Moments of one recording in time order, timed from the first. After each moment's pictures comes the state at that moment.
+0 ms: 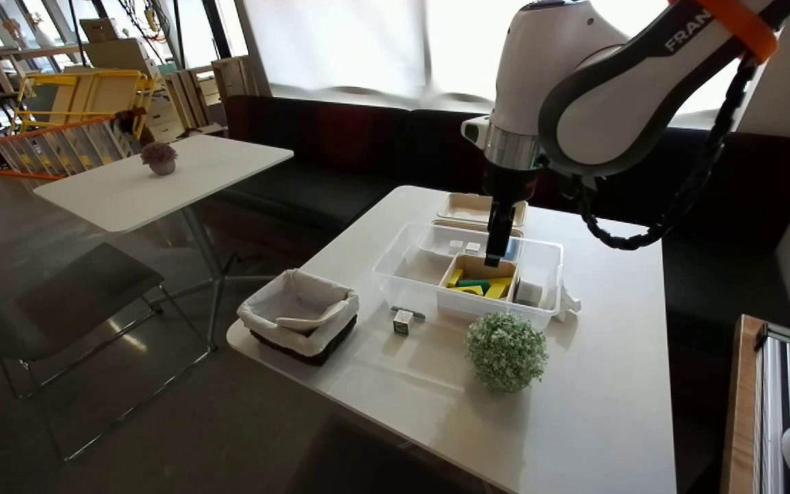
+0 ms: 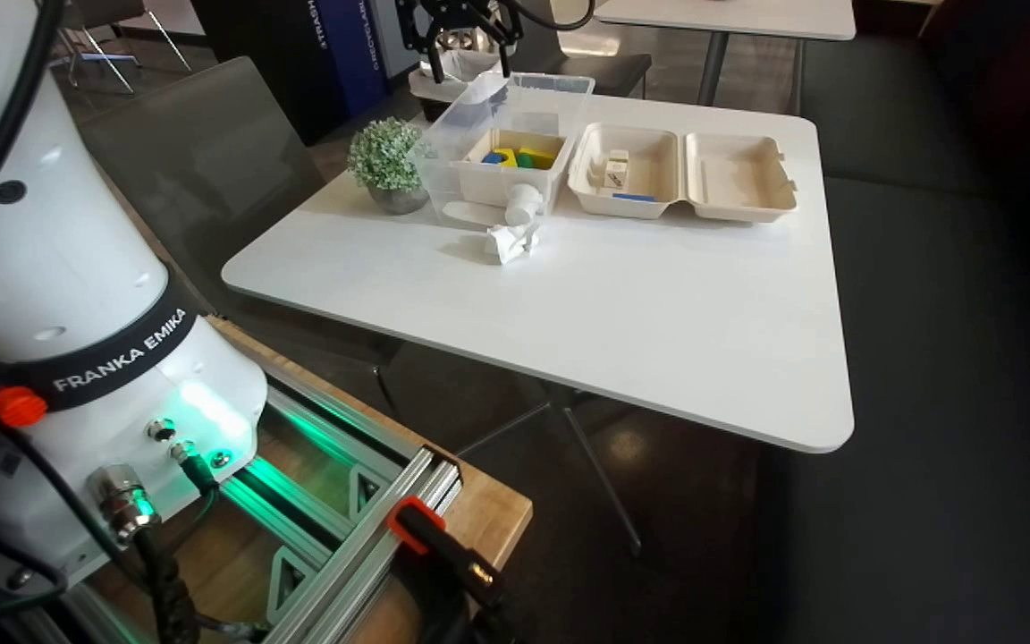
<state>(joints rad) 0.04 -0.09 -0.02 -2.56 -0.13 2.62 -0.30</state>
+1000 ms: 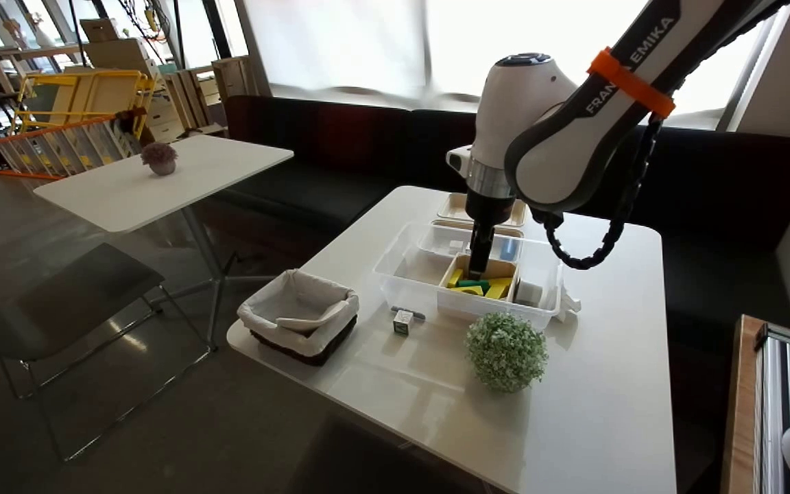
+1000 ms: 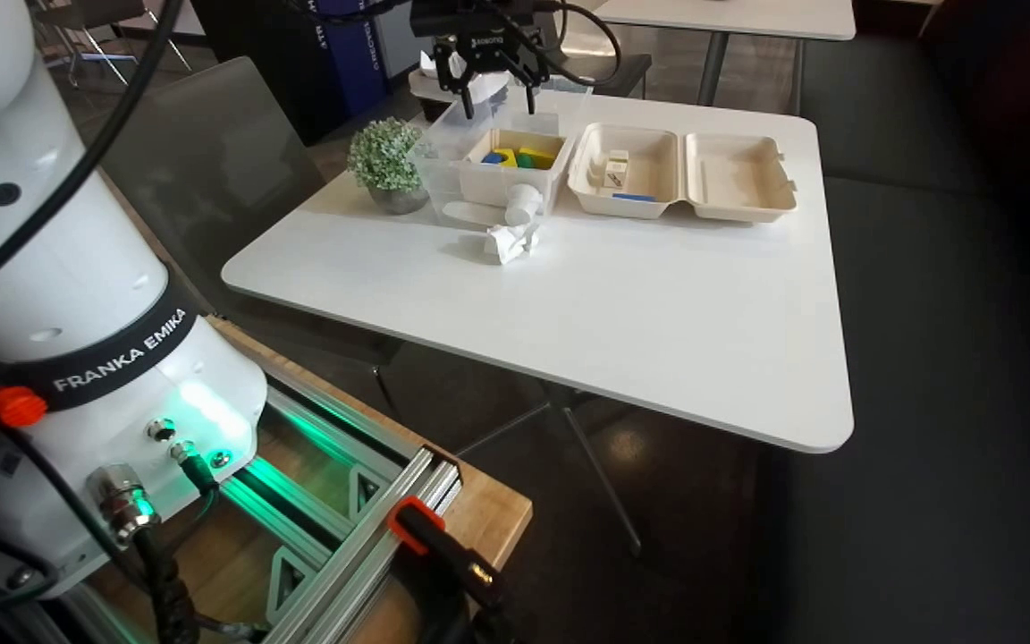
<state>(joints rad) 0.00 0.14 -0.02 -2.47 -0.11 2.77 -0.38</state>
